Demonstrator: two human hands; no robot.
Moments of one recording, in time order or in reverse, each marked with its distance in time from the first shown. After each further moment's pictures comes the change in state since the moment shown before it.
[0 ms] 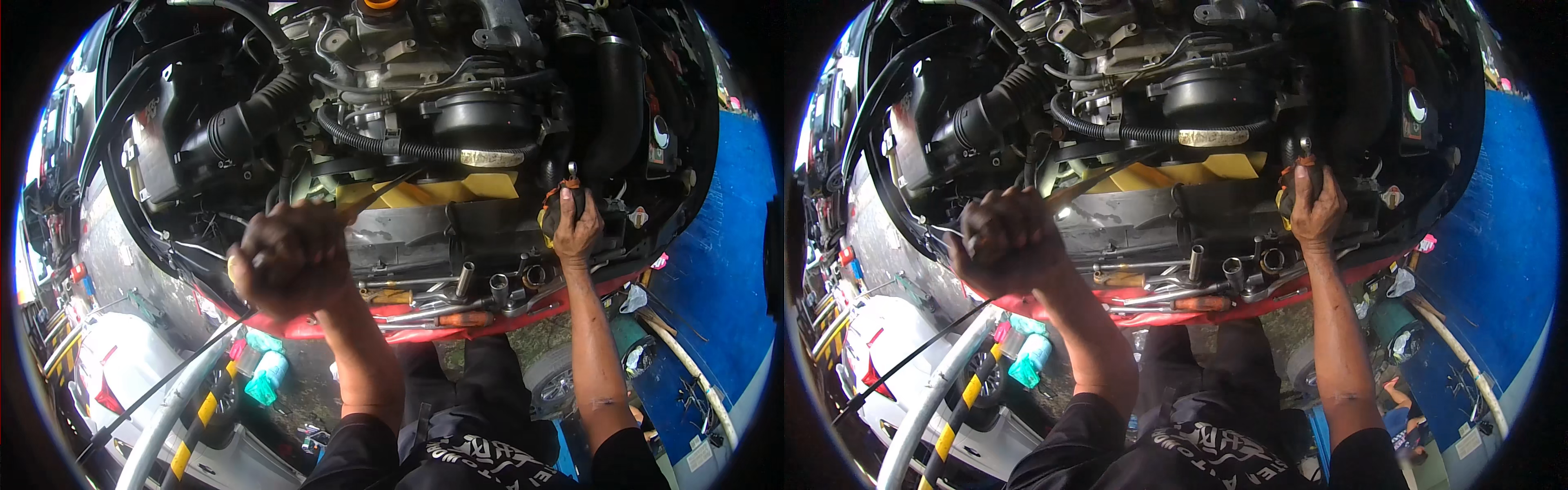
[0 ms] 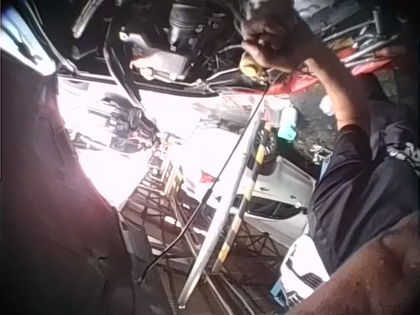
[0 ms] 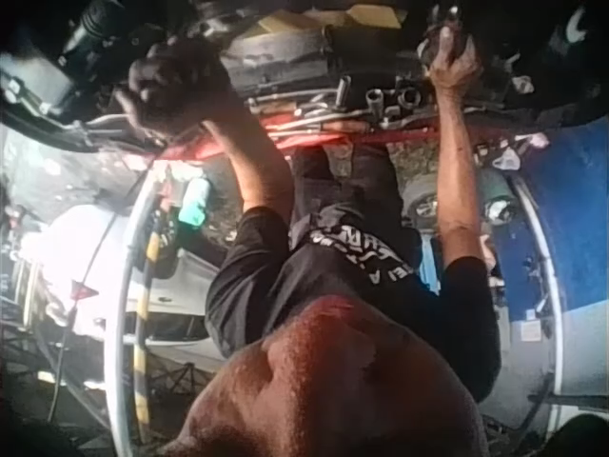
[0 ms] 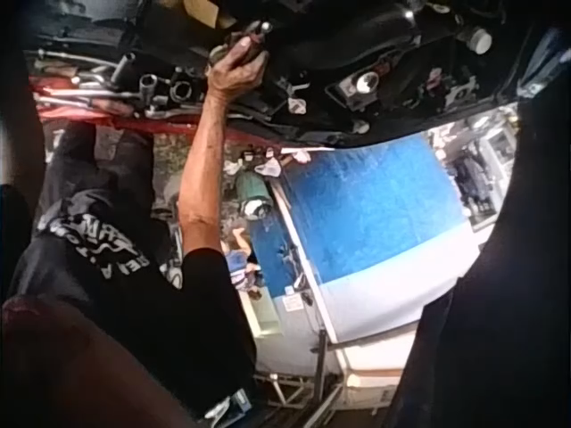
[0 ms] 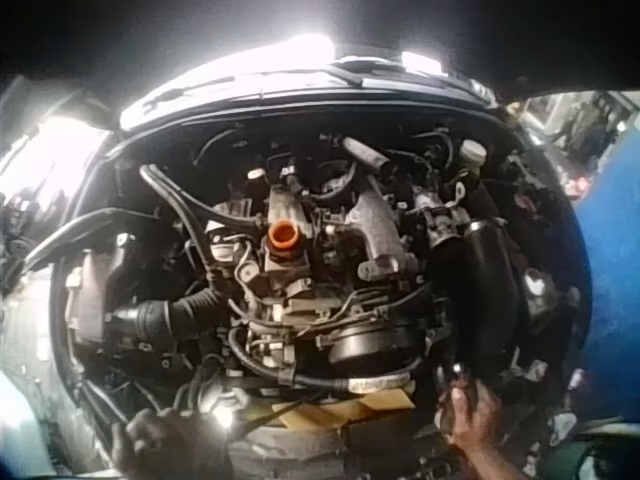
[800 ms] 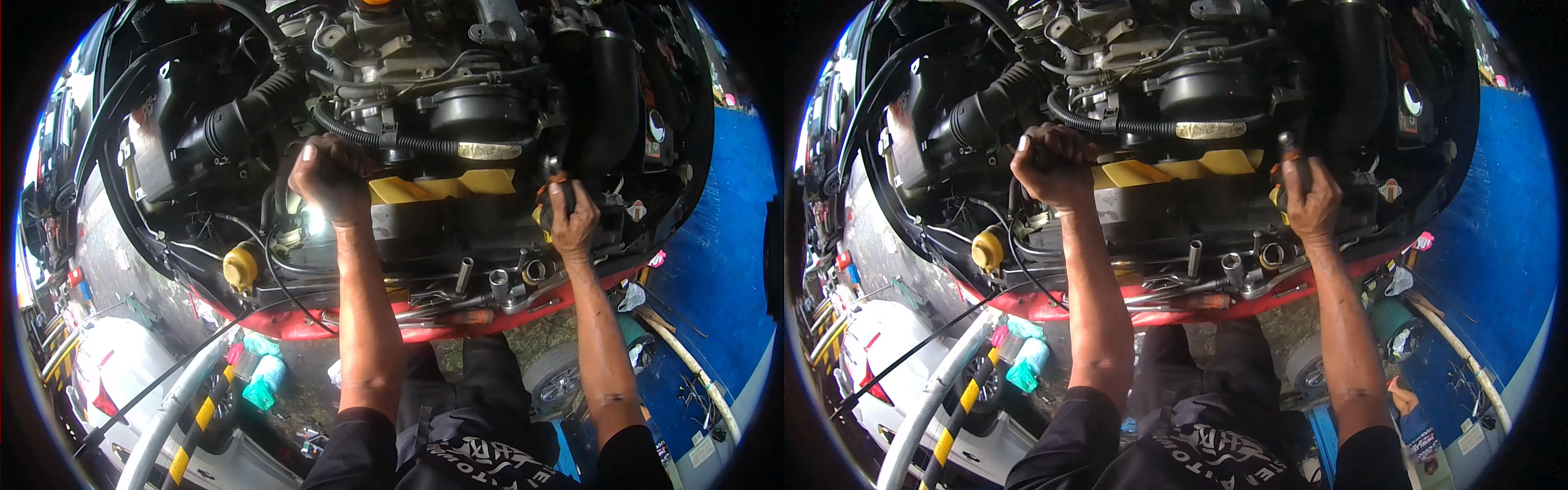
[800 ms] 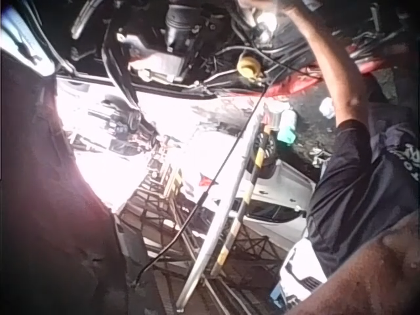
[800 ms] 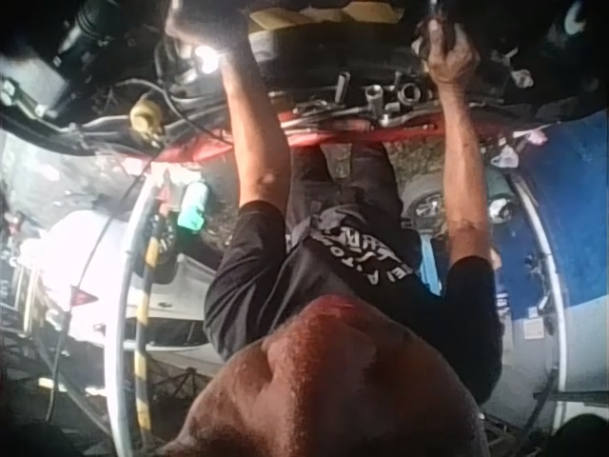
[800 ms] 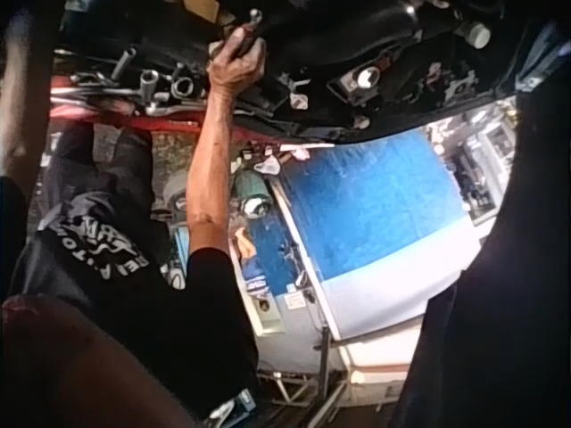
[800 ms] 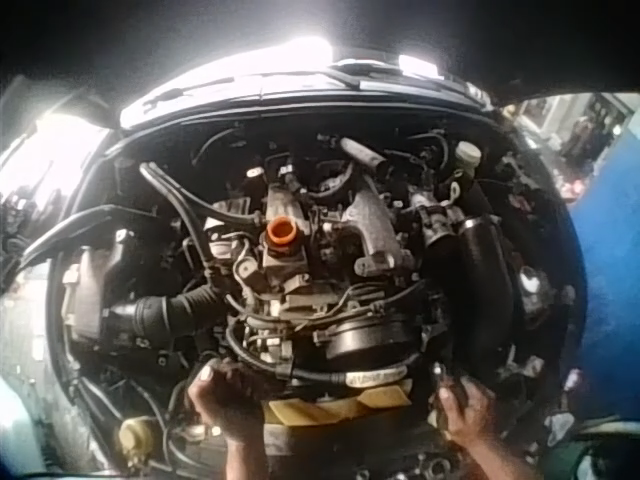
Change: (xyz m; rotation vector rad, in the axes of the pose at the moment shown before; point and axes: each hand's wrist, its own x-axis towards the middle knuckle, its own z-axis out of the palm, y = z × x) left_hand 0.017 -0.087 -0.056 0.153 0.166 -0.184; right_hand 0.009 -0.017 -0.008 -0.012 -0.114 -0.032
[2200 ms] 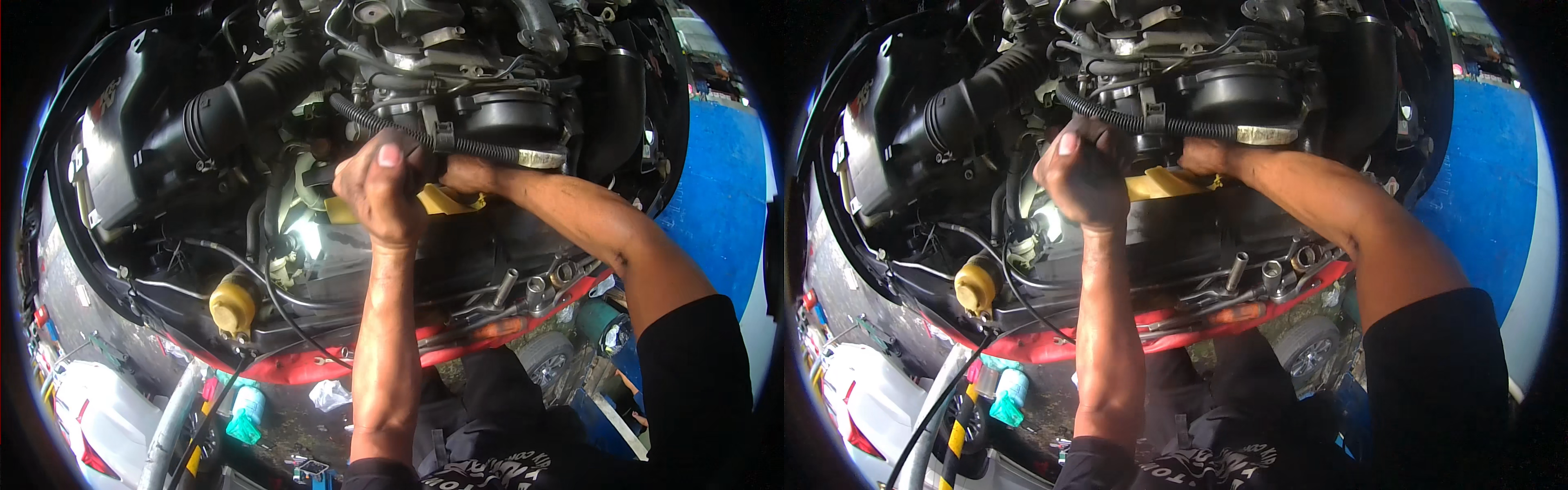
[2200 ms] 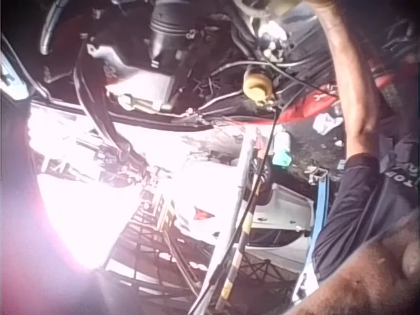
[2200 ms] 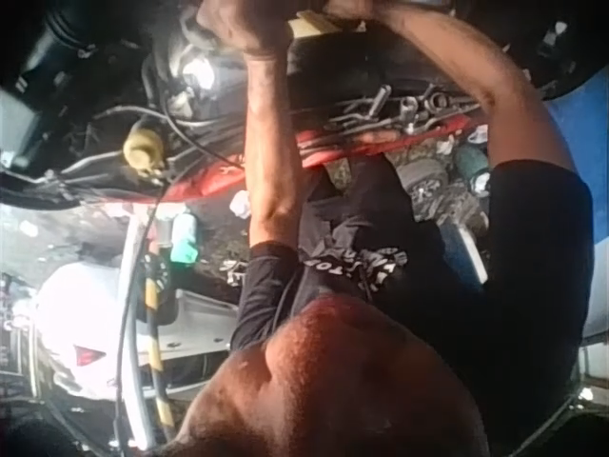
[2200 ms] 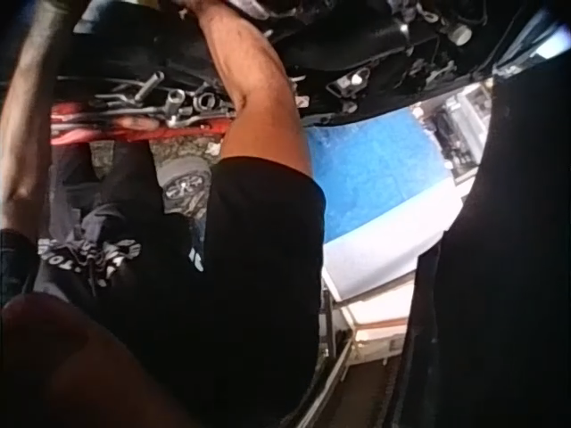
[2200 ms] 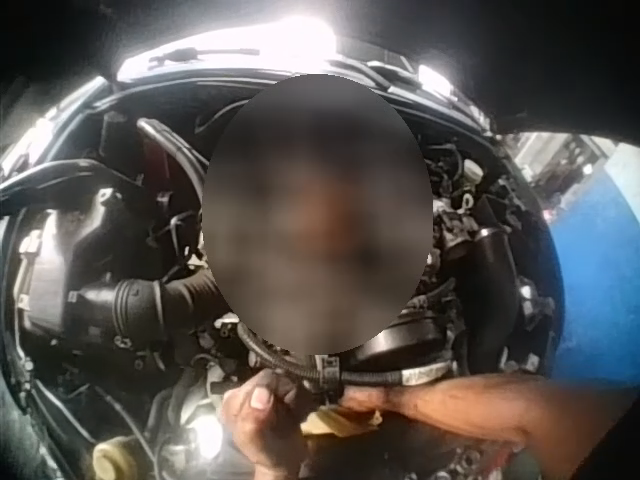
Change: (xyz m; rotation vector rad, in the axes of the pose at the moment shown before) left_hand 0.007 0.004 -0.008 0.496 -0.038 0.315; right_hand 0.037 -0.009 0.223 -0.856 -0.906 -1.004
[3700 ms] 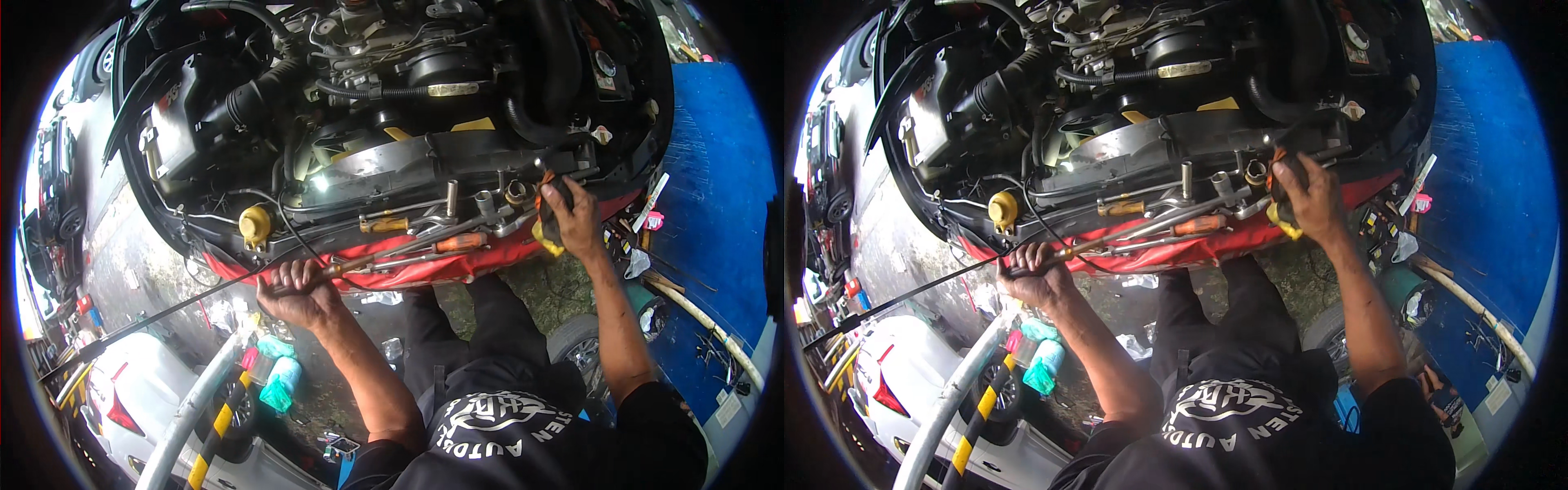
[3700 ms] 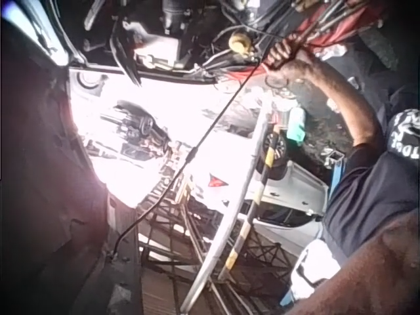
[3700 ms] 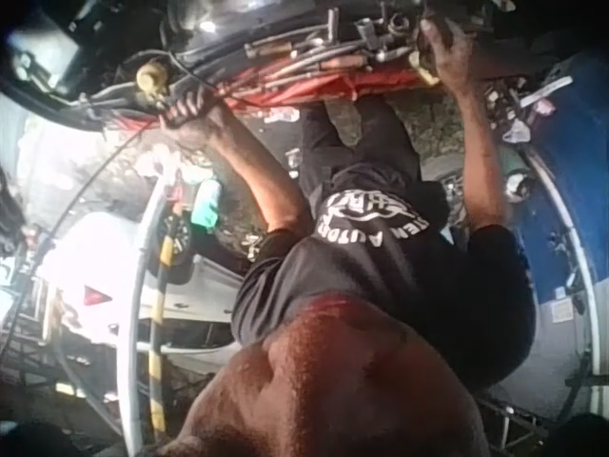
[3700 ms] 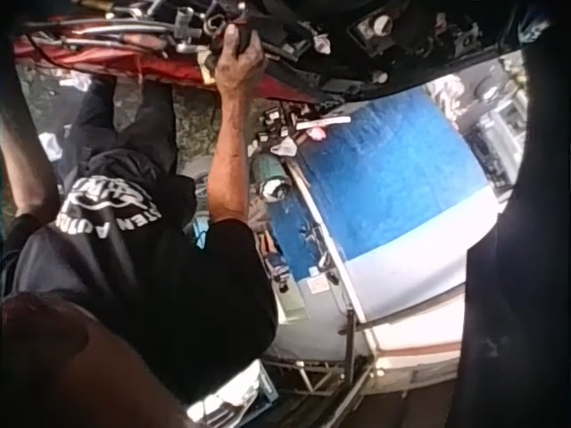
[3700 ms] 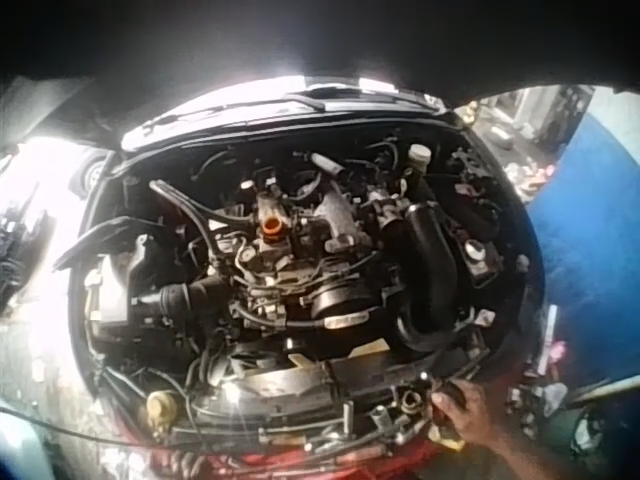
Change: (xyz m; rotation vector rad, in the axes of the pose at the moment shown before) left_hand -0.148 0.165 -0.119 -0.821 0.826 -0.492; right_hand -0.325 -0.083 -0.148 1.116 0.625 0.974
